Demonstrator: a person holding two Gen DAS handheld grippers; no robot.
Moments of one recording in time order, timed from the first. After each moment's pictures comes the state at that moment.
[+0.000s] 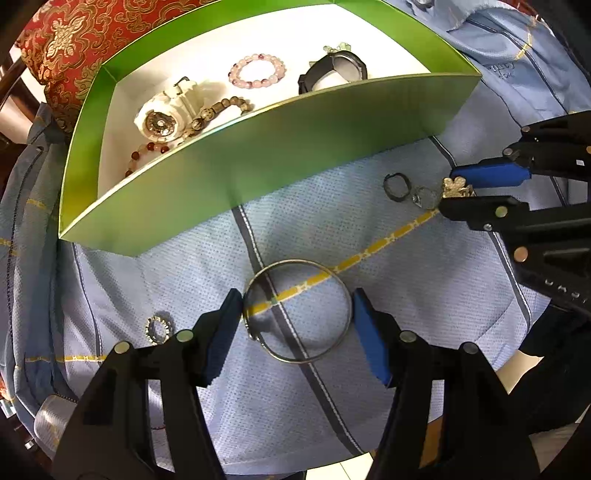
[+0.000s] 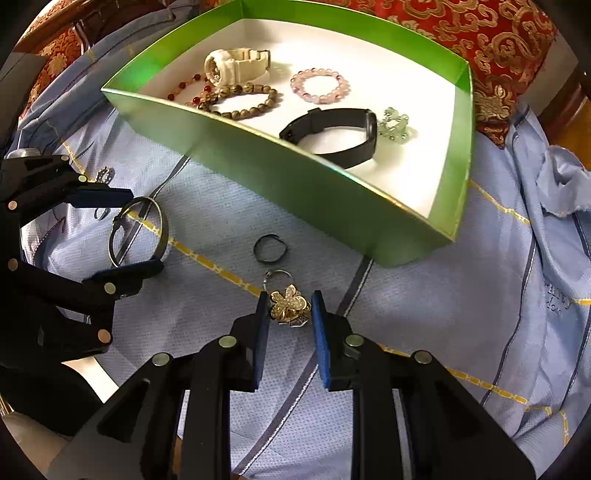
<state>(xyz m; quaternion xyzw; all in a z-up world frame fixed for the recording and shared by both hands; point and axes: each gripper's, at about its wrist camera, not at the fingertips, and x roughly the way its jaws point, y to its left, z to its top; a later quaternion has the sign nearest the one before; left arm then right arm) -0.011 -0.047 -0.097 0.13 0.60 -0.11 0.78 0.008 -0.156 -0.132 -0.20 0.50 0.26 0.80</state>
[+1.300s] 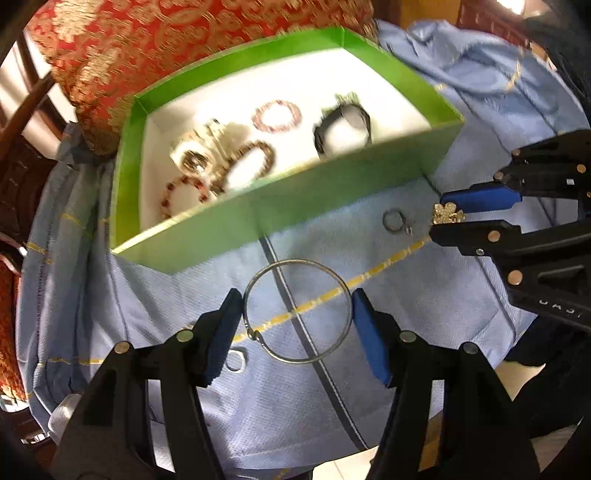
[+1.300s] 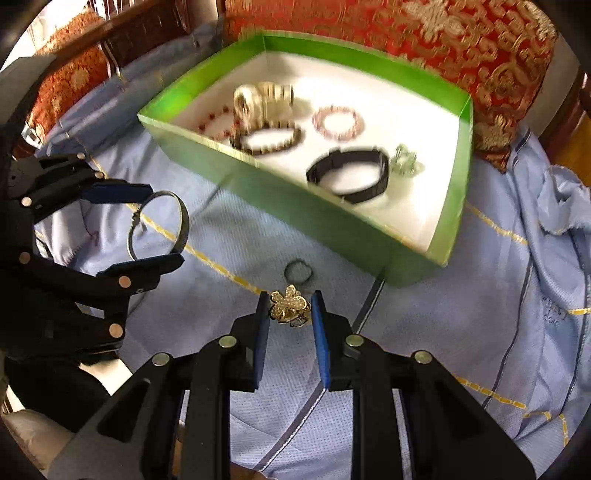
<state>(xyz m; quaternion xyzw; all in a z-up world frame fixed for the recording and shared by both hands) -0.022 -0.034 -0.056 0.12 0.54 -0.09 0.83 -0.010 -0.162 -0.104 -0.18 0.46 0.30 0.82</state>
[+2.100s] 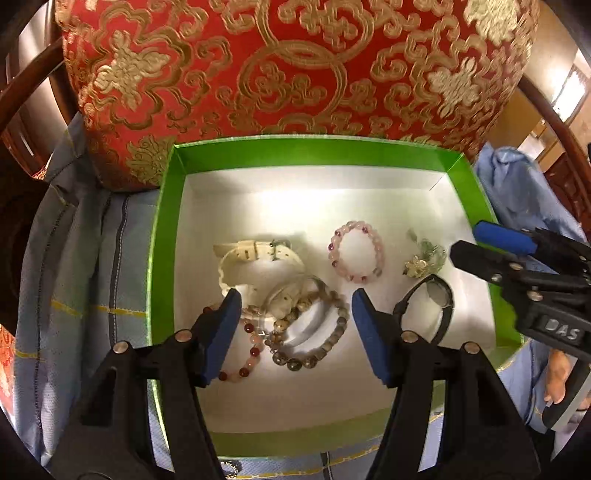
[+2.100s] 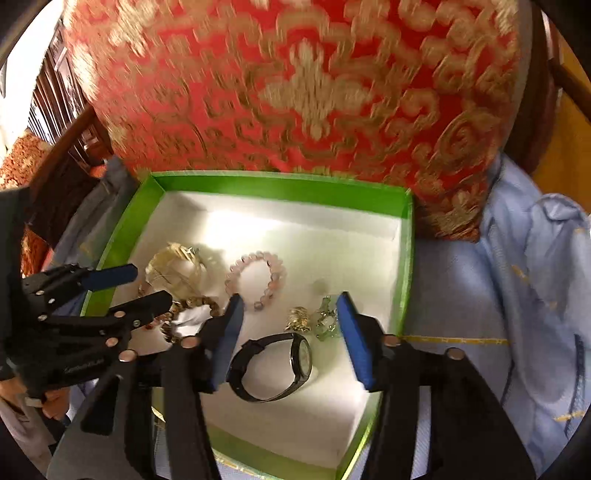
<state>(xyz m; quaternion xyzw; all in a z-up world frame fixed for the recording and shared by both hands) 0.118 0.022 -0.040 -0.02 0.52 -0.05 0.85 0.119 -0.166 -0.051 -0.03 0.42 0.26 0.87</state>
